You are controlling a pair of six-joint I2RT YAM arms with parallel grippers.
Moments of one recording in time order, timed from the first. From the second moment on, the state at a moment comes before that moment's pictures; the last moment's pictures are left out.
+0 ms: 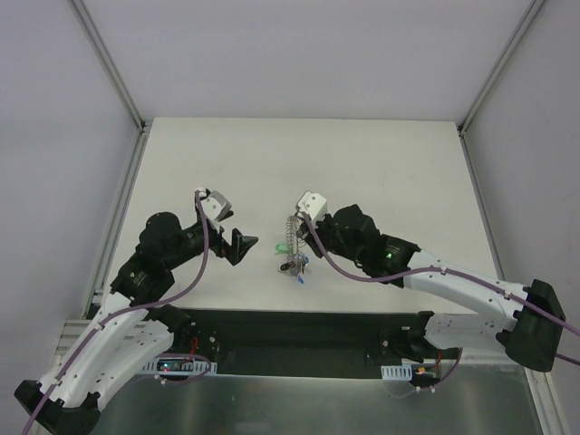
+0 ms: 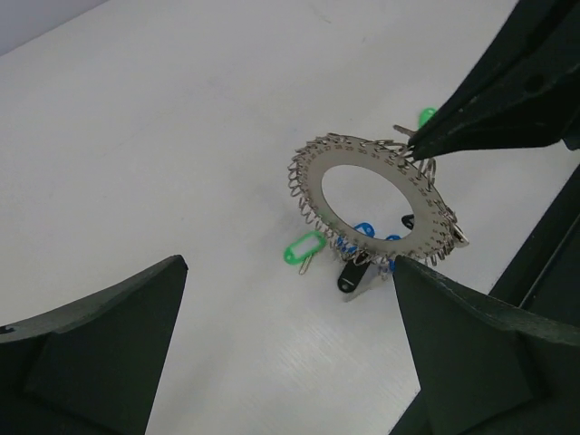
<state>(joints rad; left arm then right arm) -0.50 0.59 0.67 -0.33 0.30 0.02 1.05 1.17 0.85 -0.11 0.09 -0.08</state>
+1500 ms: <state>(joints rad) -0.58 1.04 0.76 -0.07 0.98 0.14 0.86 1.12 0.84 -0.12 -0.54 -0.21</state>
